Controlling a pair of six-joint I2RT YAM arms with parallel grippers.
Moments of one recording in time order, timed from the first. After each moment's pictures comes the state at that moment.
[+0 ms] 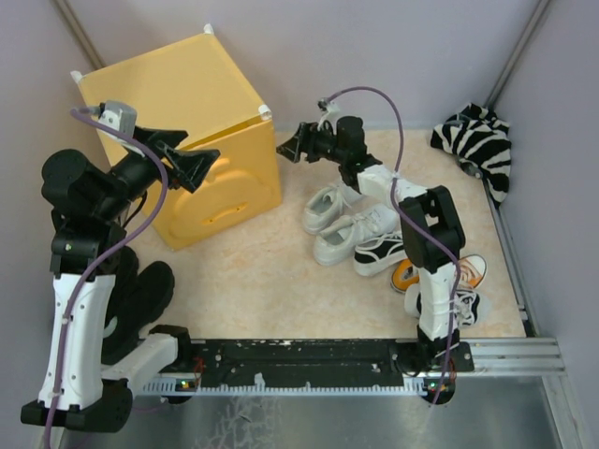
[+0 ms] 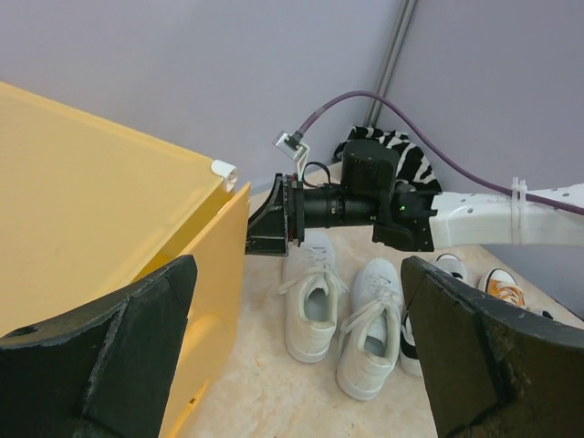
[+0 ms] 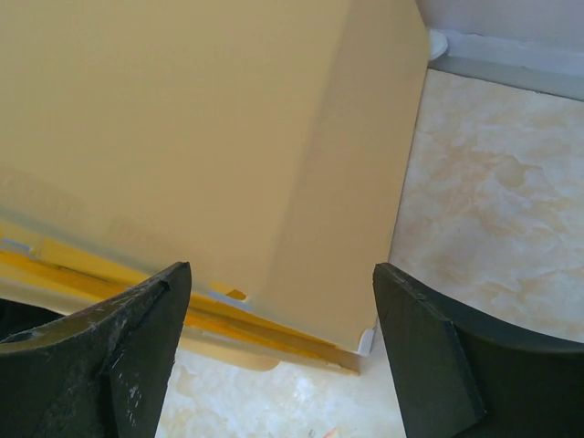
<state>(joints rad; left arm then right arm) -0.13 0.95 1.41 -0.30 0.54 -0.22 0.44 2.05 1.56 0.38 -0.53 0.51</state>
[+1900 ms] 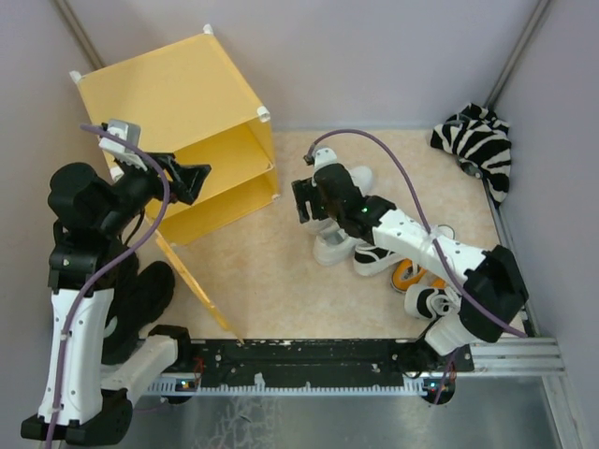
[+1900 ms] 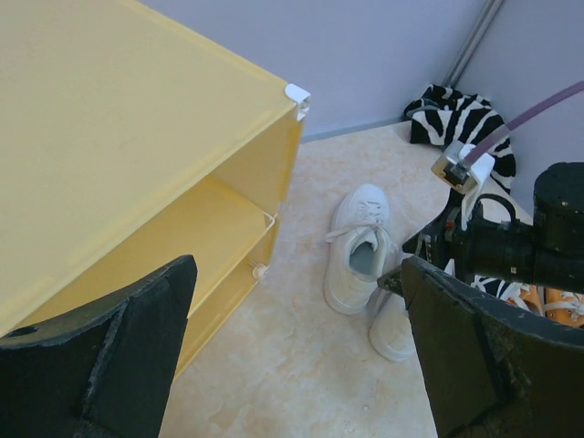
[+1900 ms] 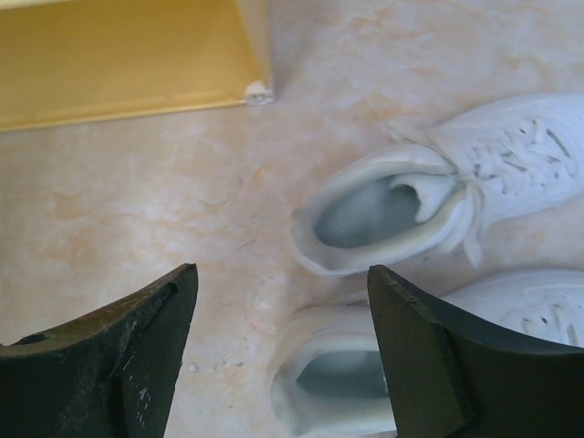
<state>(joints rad) -0.13 0.88 1.36 -0.47 0.36 -0.16 0.78 1.46 1.17 -0.24 0.19 0.22</state>
